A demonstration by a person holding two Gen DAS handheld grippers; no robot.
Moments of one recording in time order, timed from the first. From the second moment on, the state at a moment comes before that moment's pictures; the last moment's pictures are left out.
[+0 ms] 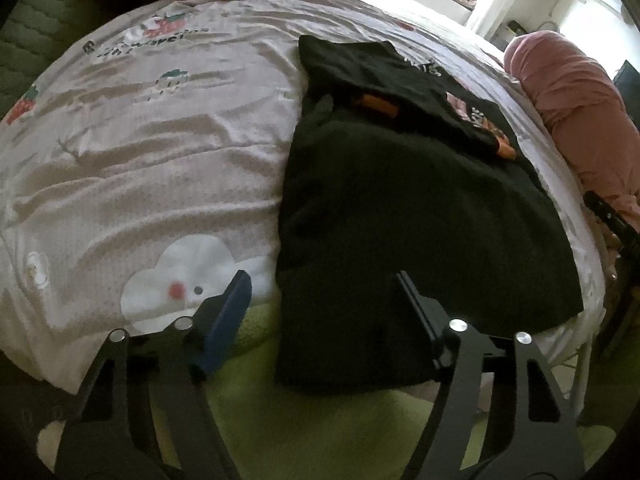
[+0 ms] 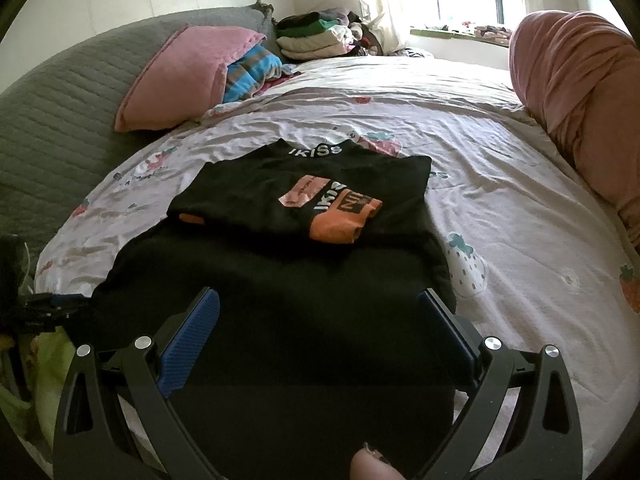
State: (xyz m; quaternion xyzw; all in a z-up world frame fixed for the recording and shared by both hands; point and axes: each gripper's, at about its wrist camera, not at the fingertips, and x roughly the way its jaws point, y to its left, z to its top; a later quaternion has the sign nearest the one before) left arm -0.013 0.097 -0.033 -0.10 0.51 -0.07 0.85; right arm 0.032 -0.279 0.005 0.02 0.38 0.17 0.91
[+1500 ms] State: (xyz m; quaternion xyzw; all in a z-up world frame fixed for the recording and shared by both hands) left arm -0.017 0.112 -0.040 -0.14 0.51 -0.07 0.85; right arm -0.040 -0.345 -0.024 0.10 0.47 0.22 0.85
